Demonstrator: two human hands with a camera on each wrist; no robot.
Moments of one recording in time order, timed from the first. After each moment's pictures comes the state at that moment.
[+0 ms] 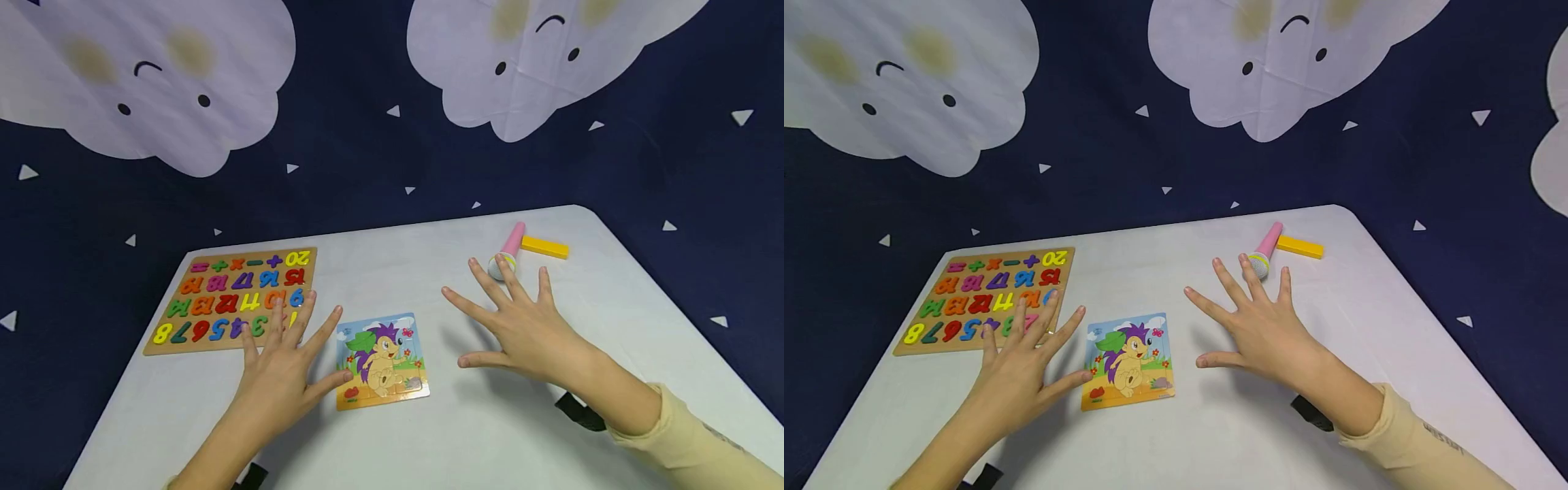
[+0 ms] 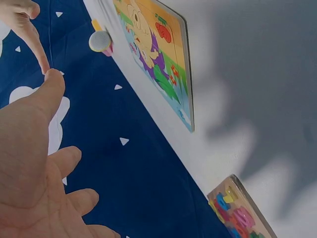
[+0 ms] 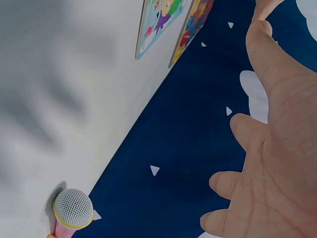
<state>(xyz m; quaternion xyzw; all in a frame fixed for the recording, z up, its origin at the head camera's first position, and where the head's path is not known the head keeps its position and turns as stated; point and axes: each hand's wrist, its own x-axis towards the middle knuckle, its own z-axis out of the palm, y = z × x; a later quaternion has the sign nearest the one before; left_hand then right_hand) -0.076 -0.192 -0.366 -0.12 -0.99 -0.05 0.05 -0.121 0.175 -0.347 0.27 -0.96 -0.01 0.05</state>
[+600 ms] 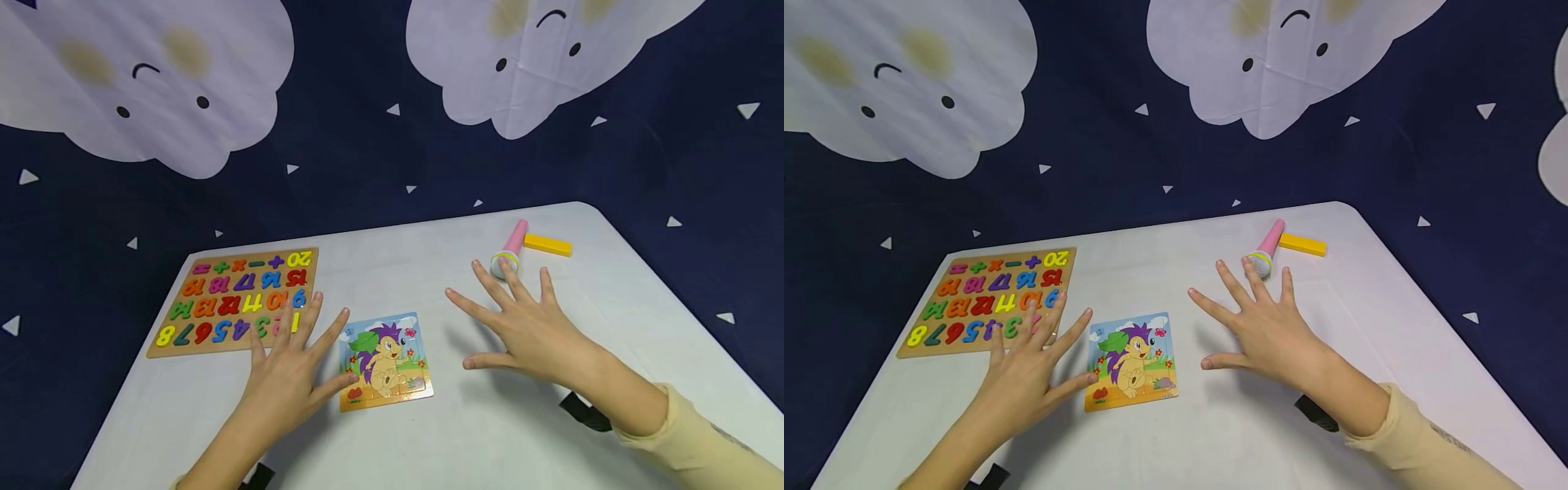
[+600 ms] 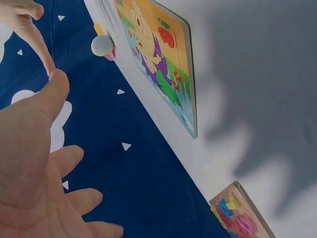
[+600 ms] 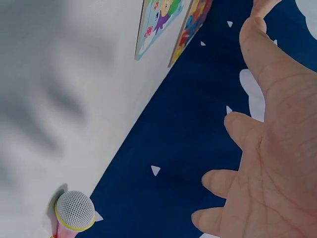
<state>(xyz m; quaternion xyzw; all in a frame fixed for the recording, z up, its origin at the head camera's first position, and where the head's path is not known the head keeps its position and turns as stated) -0.079 -0.190 -0.366 -0.14 -0.99 -0.03 0.06 -0.120 0.175 -0.349 0.28 -0.96 0.00 0.05</state>
